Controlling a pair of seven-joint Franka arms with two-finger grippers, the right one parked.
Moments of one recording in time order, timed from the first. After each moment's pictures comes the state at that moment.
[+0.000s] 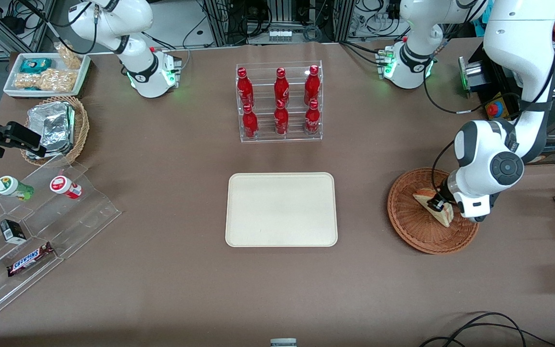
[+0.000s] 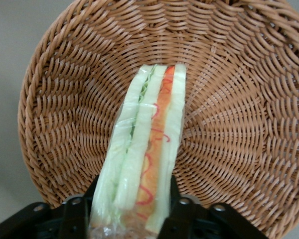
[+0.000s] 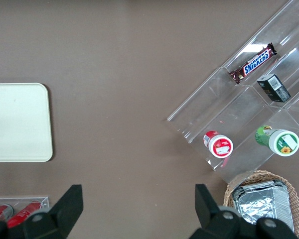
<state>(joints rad) -0.03 0.34 -0.02 -2.06 0.02 2.27 -0.98</state>
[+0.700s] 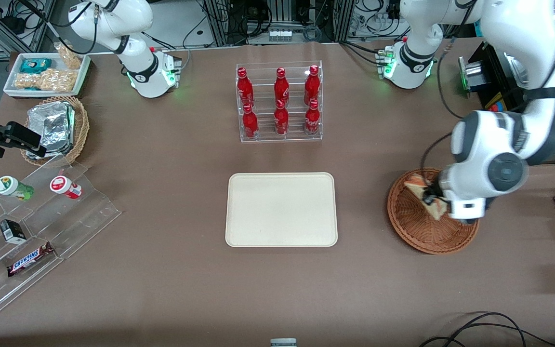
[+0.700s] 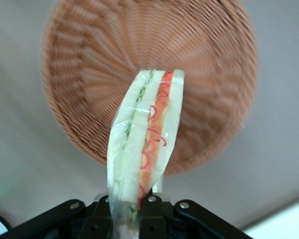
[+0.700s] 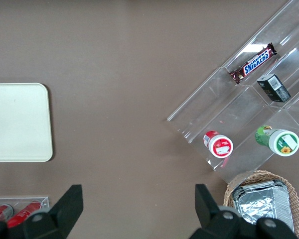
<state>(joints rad) -0.19 0.32 -0.04 -1.82 0.01 1.90 -0.98</state>
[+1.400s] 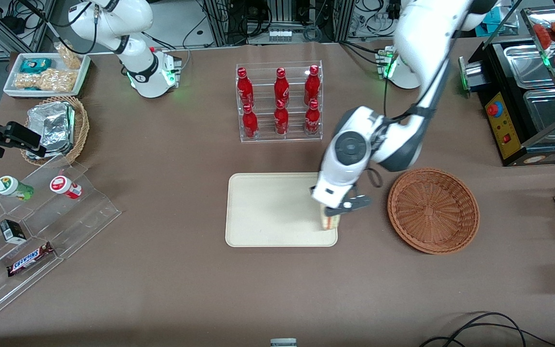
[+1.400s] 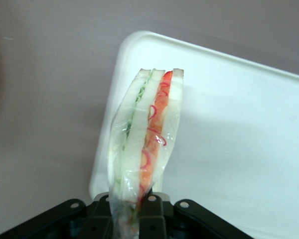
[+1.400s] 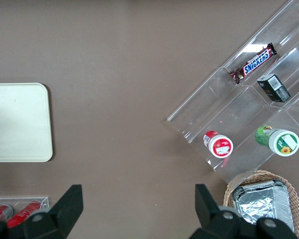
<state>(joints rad) -0.54 0.56 -0.10 -1.59 0.01 2.13 -0.89</state>
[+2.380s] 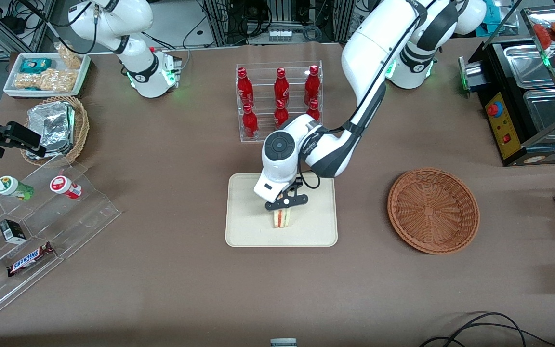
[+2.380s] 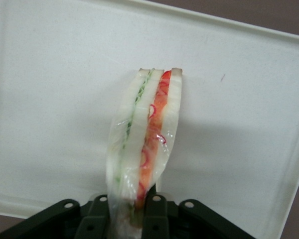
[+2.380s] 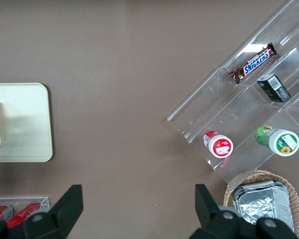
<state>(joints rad) -0.70 0.80 -0.10 -1.34 0.06 2.15 -1.00</state>
